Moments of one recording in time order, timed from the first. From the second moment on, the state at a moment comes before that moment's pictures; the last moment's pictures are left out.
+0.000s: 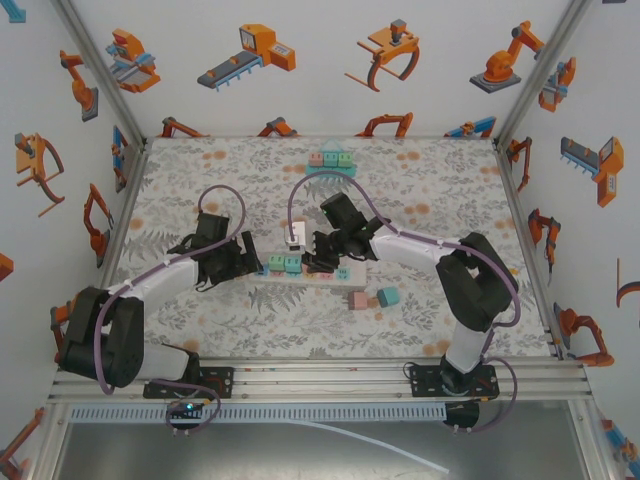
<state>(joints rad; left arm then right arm) -0.34 1.36 0.65 -0.26 0.05 -0.50 0.75 1.78 1.14 -0.25 -0.59 -0.74</state>
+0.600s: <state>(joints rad) -0.37 1.37 0.66 -0.29 0.00 -0.52 0.74 1.80 1.19 -0.27 -0.58 -0.59</state>
